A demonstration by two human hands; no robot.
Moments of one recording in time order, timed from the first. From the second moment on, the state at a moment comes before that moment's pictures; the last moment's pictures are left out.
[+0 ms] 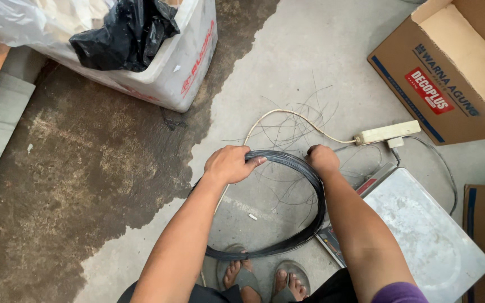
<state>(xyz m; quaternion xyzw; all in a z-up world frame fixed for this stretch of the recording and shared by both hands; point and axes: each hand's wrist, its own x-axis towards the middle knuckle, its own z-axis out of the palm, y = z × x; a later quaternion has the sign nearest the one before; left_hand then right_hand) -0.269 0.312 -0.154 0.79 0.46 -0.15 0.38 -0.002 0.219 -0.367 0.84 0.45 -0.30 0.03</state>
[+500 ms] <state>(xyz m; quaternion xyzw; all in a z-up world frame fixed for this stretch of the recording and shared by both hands) -0.288 0.256 -0.086 0.81 0.44 -0.13 0.36 -0.003 0.204 -0.298 0.85 0.41 -0.29 -0.13</state>
